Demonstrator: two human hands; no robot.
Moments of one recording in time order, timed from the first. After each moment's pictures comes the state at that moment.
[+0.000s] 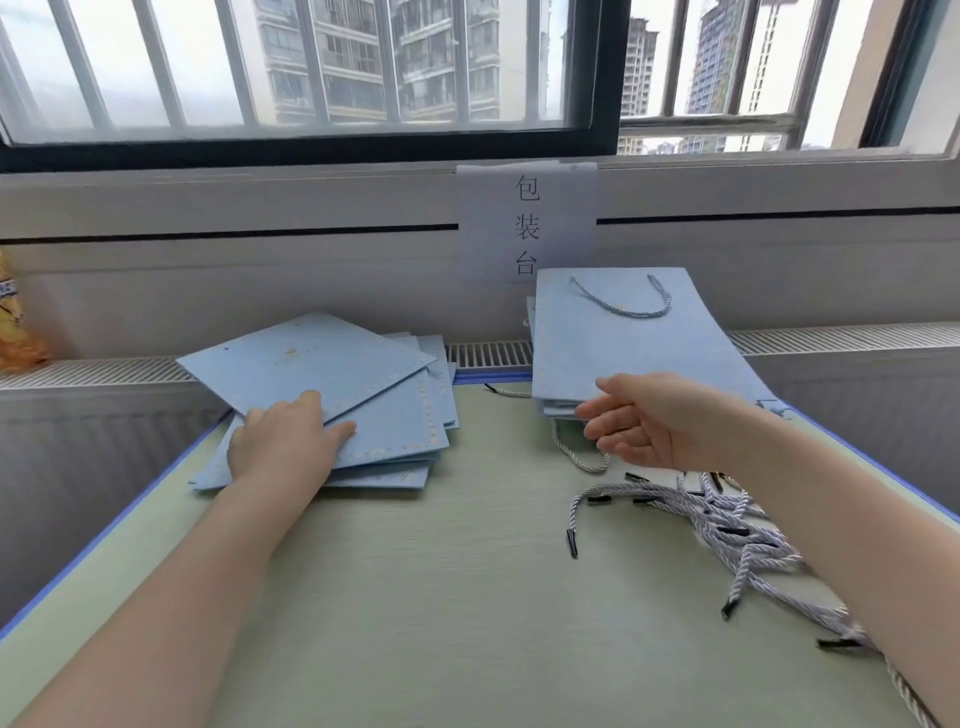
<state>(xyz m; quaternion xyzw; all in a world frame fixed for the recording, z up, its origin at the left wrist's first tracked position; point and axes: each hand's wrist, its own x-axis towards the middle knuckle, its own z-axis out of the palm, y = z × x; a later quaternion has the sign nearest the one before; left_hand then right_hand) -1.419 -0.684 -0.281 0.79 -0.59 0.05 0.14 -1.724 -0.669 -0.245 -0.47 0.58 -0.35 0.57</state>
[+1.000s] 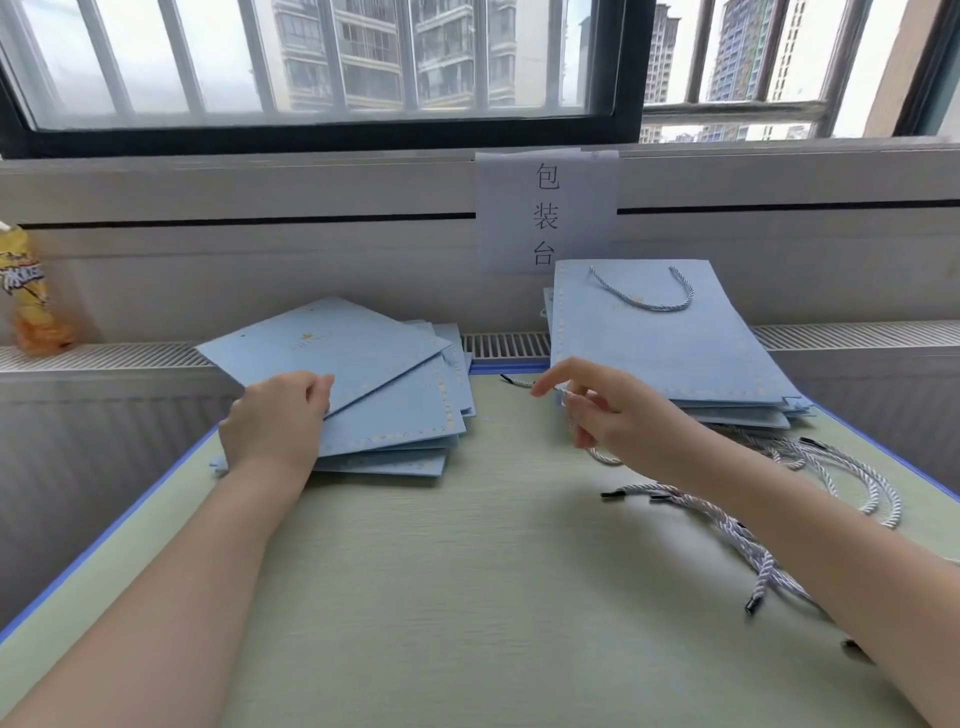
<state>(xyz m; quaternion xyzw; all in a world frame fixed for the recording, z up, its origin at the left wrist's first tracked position) -1.399 -0.690 -0.286 0.76 -0.55 0.08 0.33 -1.695 -0.668 -0.271 -0.80 0.45 -0.34 0.23</state>
